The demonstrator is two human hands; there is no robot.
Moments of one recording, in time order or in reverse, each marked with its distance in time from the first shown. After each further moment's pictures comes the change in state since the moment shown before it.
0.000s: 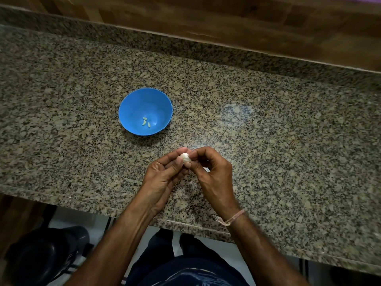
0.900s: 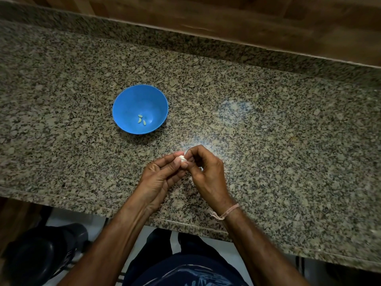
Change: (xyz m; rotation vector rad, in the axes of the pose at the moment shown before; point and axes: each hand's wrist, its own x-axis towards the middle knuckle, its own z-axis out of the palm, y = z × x) left_hand 0.004 -0.002 0.001 -0.011 0.083 -0.108; right_hand 0.008 0.016 0.001 -0.100 -0.081 0.024
